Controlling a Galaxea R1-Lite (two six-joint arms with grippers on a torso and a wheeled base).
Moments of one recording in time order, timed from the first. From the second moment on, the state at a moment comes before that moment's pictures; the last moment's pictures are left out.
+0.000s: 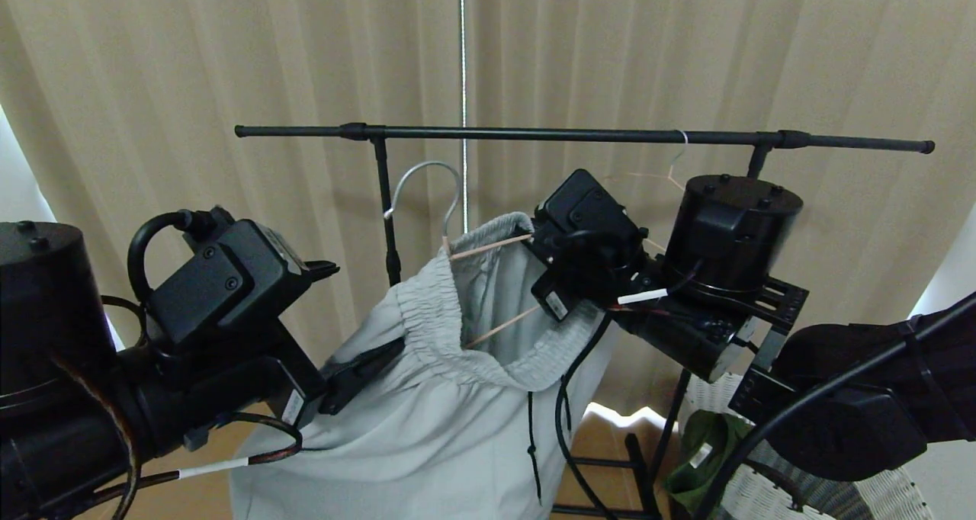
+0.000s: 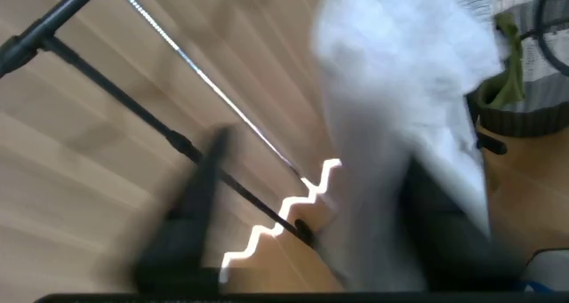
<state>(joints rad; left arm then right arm) -0.57 1.33 -0.57 -0.55 0.00 0.51 0.72 1.87 -0.96 -0.90 -0.13 -0.51</state>
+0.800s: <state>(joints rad) -0.51 1.30 -0.50 -0.55 0.00 0.49 0.53 1.78 -0.95 -0.89 -0.21 -0.50</state>
